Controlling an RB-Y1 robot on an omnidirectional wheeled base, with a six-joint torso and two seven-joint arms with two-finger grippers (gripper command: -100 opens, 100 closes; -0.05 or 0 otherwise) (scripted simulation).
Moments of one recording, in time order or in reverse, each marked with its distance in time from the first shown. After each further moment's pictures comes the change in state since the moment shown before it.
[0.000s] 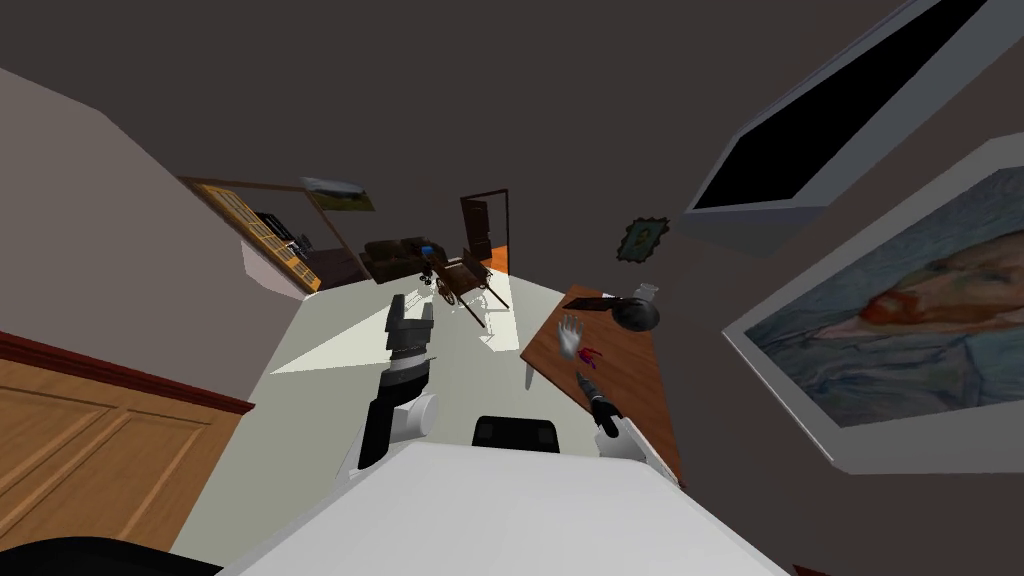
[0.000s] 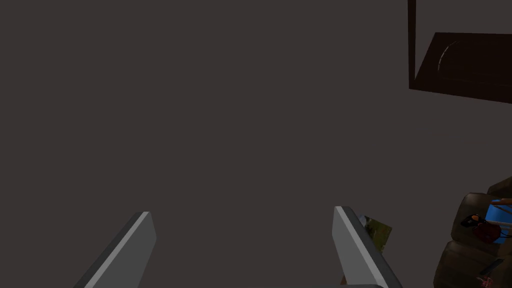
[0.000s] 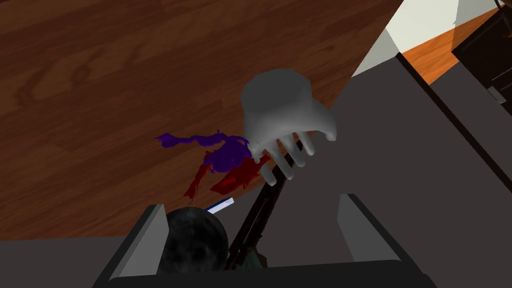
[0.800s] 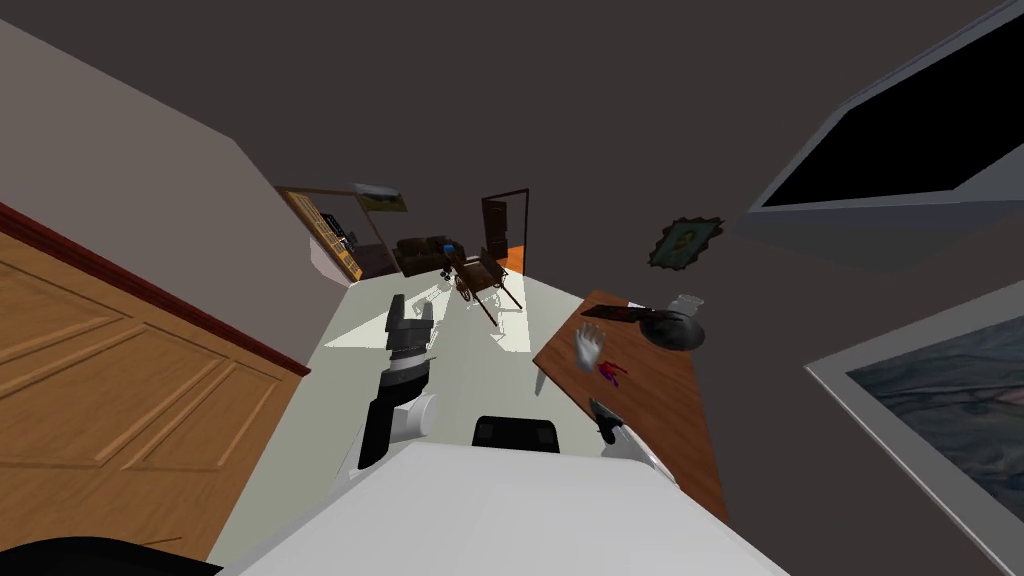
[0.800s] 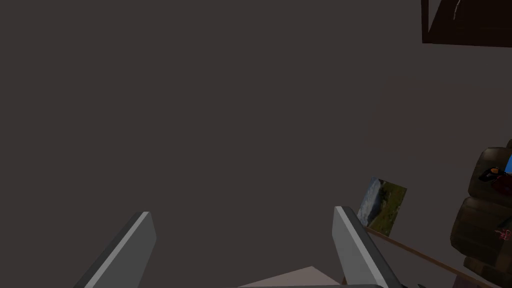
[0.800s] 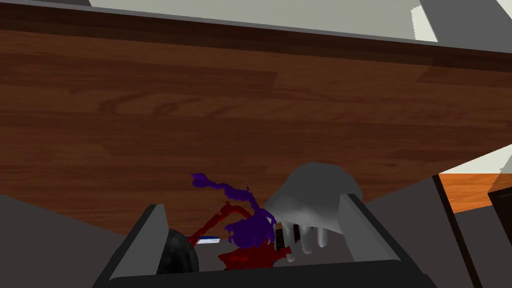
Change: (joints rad) left arm 0.000 0.000 0.000 0.000 0.000 0.000 0.000; right arm -0.067 -0.032 0.036 0.261 0.113 0.177 0.111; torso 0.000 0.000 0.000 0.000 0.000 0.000
